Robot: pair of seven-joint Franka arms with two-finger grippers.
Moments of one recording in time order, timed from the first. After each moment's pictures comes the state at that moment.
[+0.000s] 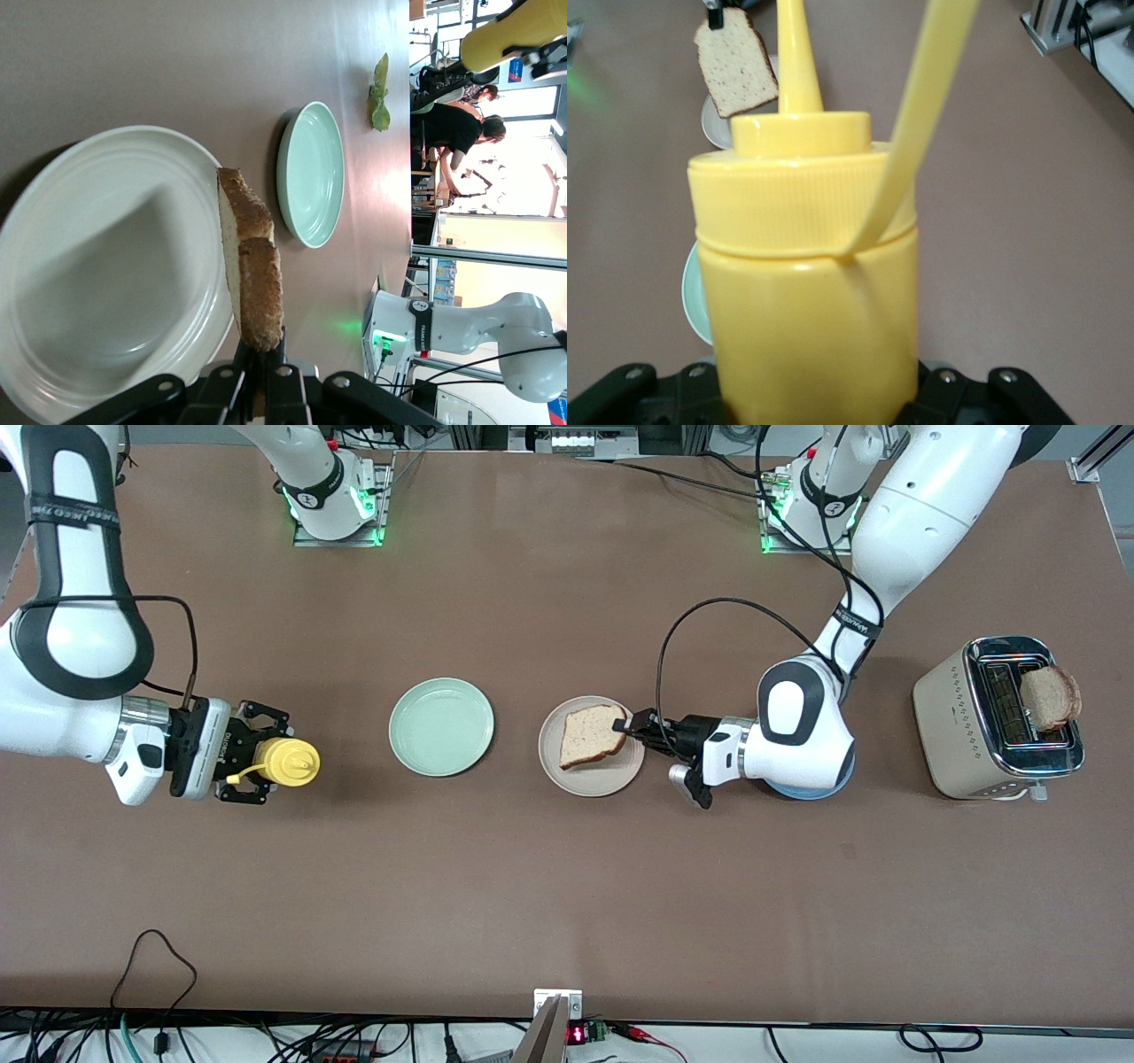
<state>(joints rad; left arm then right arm) -0.06 0.71 -0.35 -1.72 -1.06 2.06 0.71 0.20 0.39 -0.24 -1.65 0.70 1.87 -1.54</state>
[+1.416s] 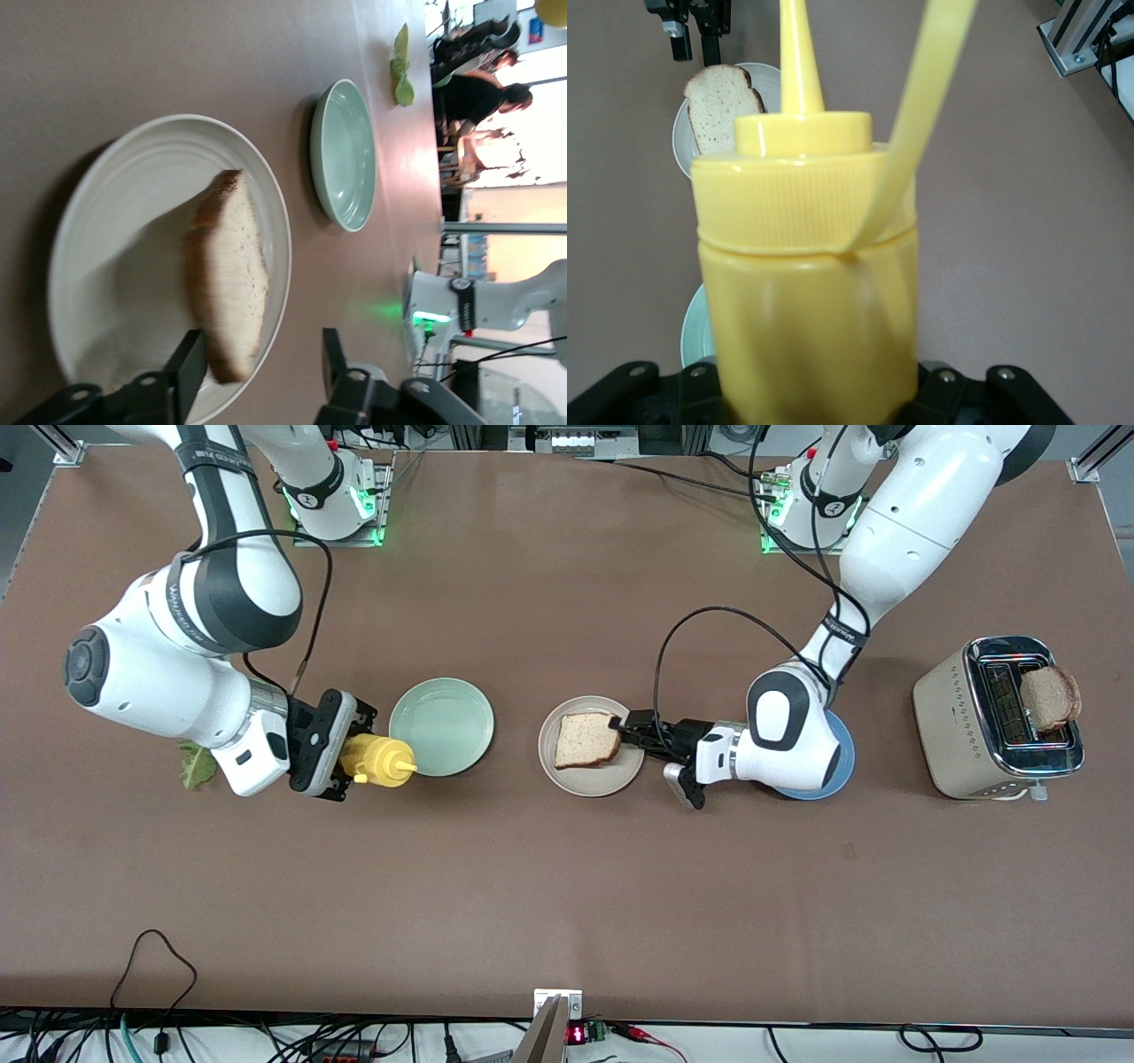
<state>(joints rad) -0.06 0.74 -0.34 -1.70 -0.96 2.08 0.78 0.46 0.39 -0.24 -1.59 0.54 2.01 -1.20</state>
